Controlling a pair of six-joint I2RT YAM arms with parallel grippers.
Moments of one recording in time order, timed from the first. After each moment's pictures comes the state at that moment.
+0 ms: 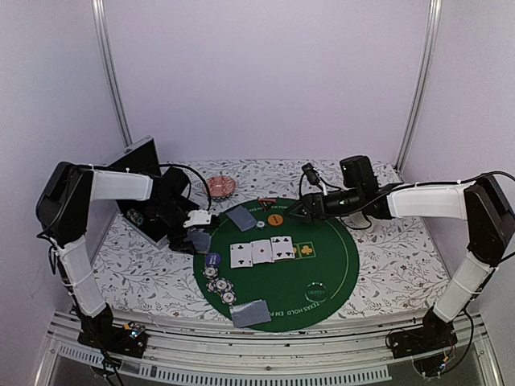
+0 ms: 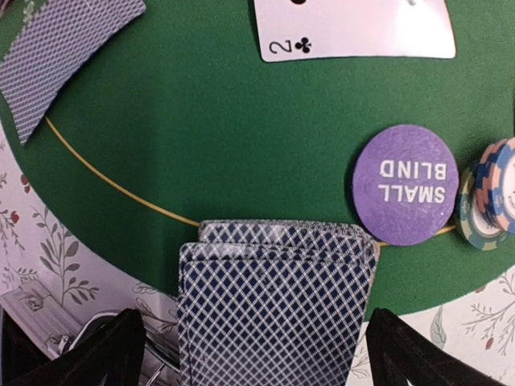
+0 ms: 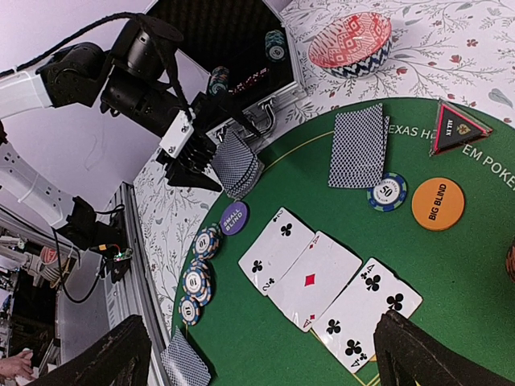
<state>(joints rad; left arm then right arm) -0.39 1.87 1.19 -0.64 0.27 1.17 0.58 1.68 1.03 0.08 -0.69 0.32</state>
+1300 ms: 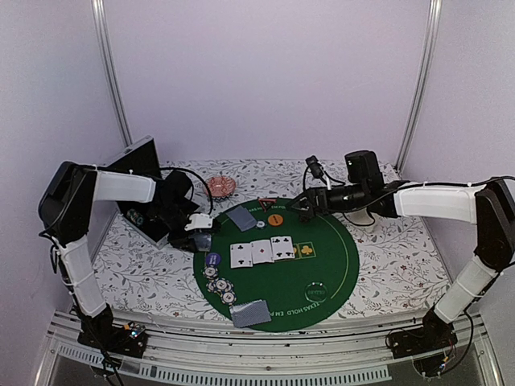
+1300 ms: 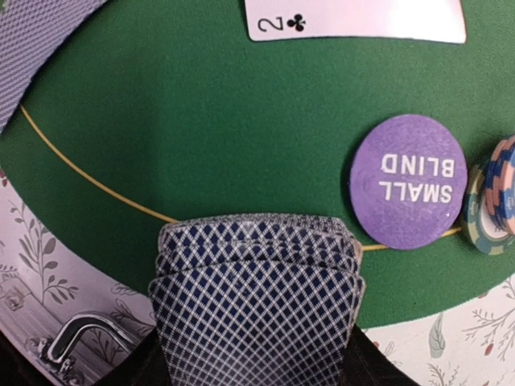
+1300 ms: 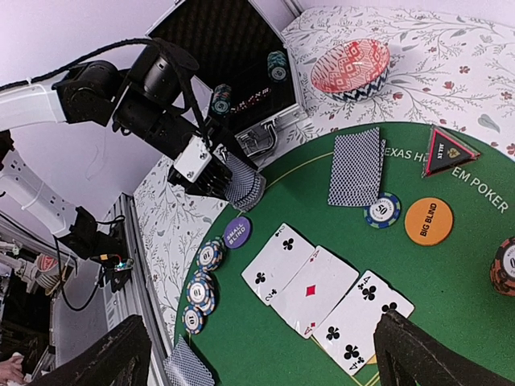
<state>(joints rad) -0.40 1.90 1.19 -0.64 0.22 1.14 0.58 1.63 1.03 0.07 -0.66 0.32</state>
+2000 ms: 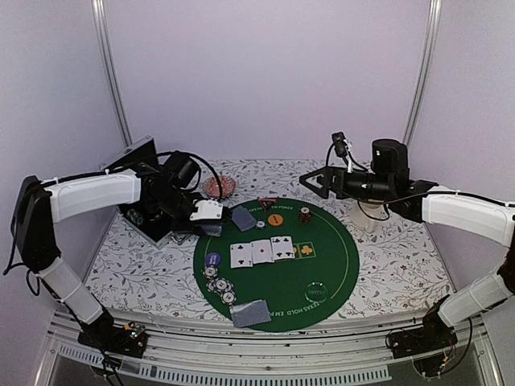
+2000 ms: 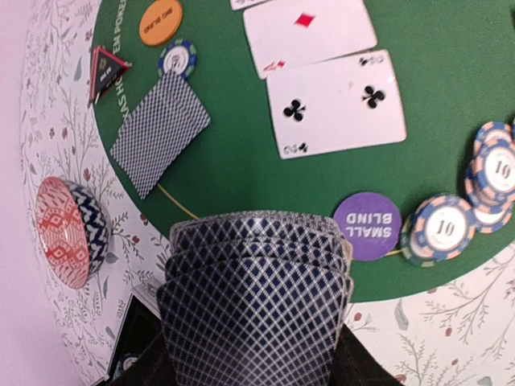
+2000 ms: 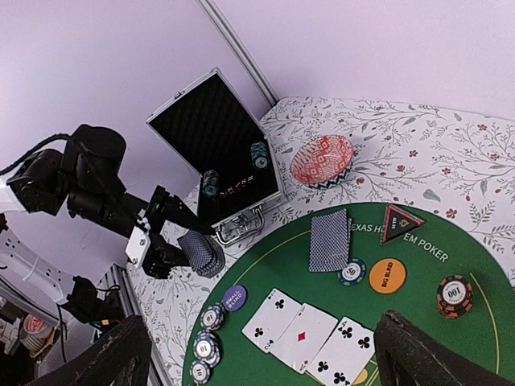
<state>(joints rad) -0.57 1.62 1.20 -0.67 0.09 1.09 0.58 1.38 0.97 0.12 -0.45 0.41</state>
